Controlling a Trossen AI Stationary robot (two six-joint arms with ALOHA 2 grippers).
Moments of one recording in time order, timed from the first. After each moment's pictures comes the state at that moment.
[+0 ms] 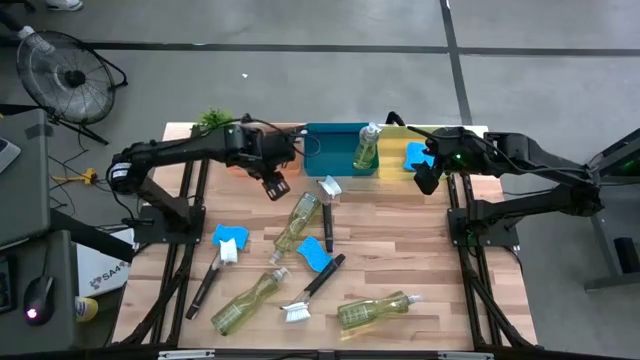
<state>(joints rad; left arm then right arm) 0.20 1.51 1.53 -1.29 -0.20 -0.38 -0.20 0.96 1.24 -1.15 0.33 0.40</state>
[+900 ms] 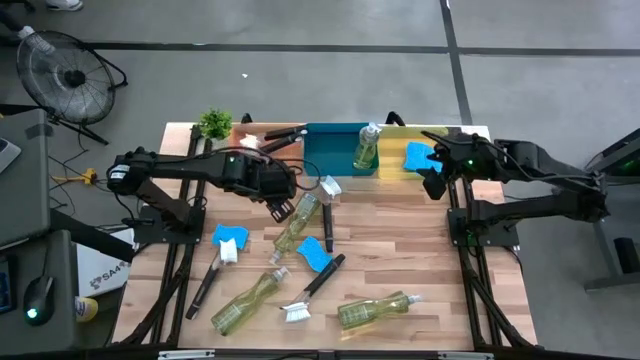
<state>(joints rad) -0.04 1.51 1.51 -1.27 -0.31 -0.69 -0.20 0.82 1.11 -1.08 0.29 0.39</state>
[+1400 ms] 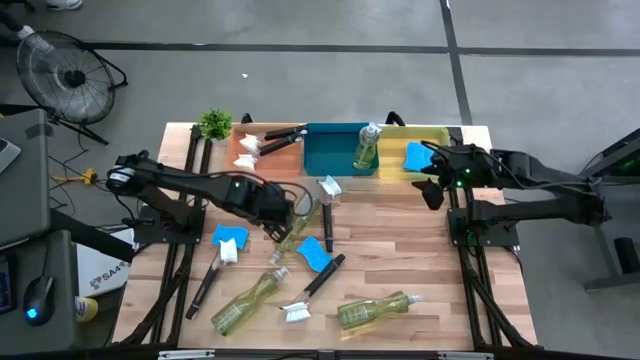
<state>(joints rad) -0.18 1.51 1.36 -1.23 -0.22 -1.02 -0.20 0.73 0.92 -0.96 0.16 0.42</state>
